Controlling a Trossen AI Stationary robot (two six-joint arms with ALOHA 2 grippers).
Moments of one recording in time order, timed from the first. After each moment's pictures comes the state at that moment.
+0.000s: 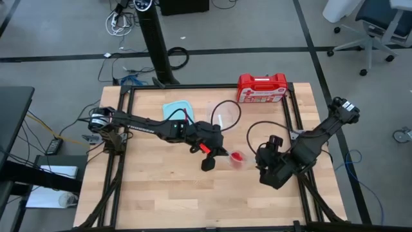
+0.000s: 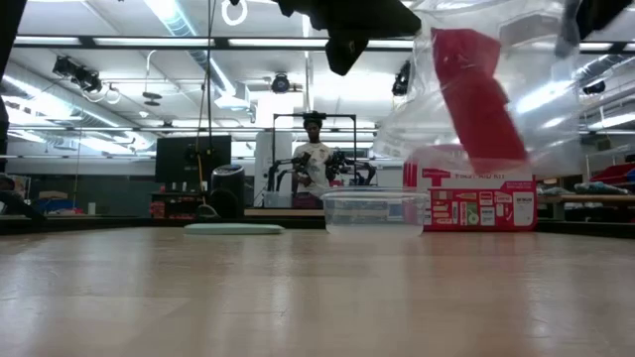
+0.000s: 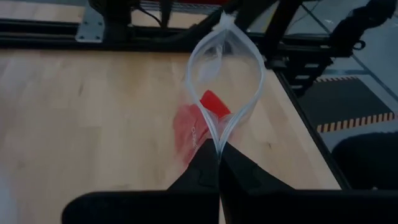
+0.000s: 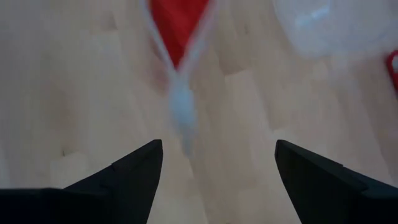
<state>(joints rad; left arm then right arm) -0.11 1.76 1.37 -0.11 0.15 -0.11 0.71 1.40 1.27 -1.27 0.48 0.95</state>
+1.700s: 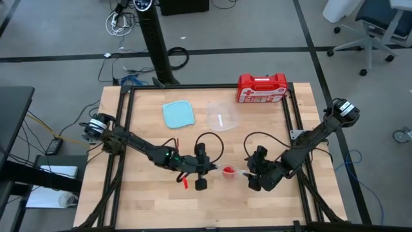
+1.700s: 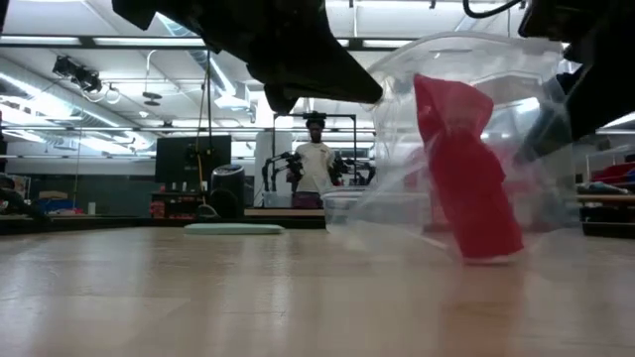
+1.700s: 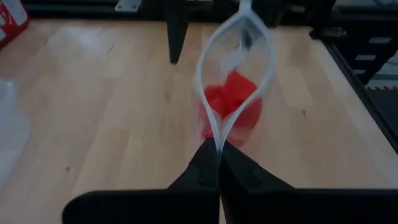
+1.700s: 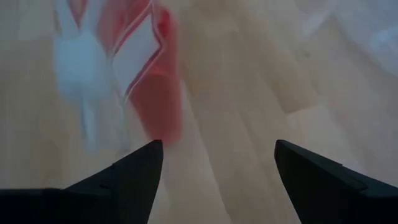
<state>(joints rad) -0.35 1.76 1.02 0.25 -0.33 -0.22 0.70 1.40 0.75 -0.41 0.61 0.85</state>
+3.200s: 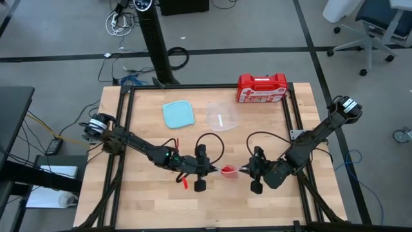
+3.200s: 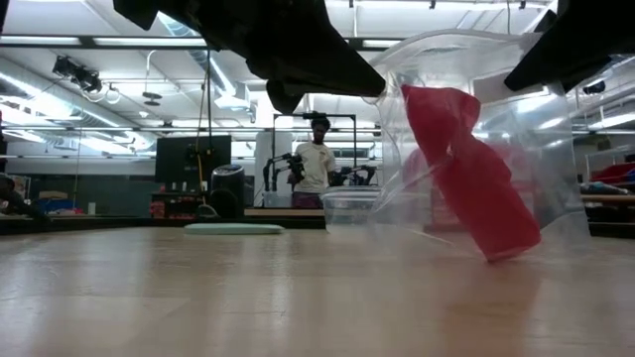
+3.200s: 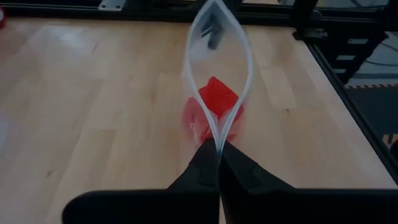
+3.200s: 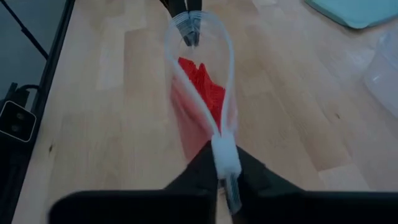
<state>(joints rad) -0.35 1.75 1.02 0.26 -0.27 -0.22 0.70 1.32 0.75 -0.23 0.63 0.67</state>
